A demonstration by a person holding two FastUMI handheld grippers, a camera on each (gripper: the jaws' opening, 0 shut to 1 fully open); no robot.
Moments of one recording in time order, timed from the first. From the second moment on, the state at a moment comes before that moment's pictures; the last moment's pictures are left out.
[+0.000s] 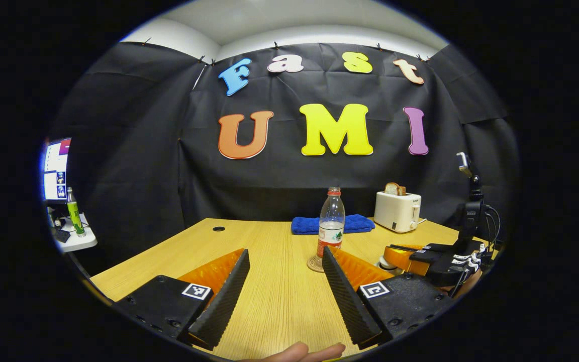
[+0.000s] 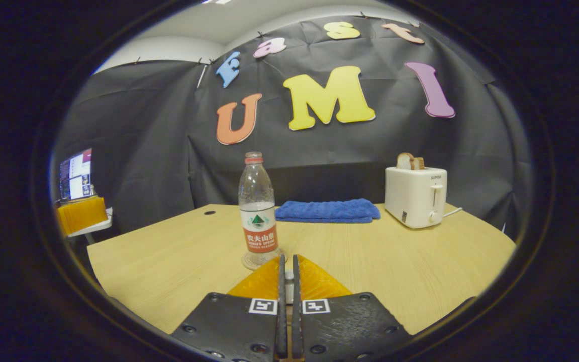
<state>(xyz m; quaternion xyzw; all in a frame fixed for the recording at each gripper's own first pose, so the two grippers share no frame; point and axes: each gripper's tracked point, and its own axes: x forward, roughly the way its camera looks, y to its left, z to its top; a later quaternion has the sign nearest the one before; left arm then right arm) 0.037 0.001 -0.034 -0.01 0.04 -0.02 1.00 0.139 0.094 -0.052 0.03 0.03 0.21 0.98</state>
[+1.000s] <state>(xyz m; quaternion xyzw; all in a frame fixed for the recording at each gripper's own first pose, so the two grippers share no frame) 0.025 0.010 -0.031 0.00 0.05 -0.02 1.00 0.123 0.095 -0.054 0.05 0.05 0.22 0.97</state>
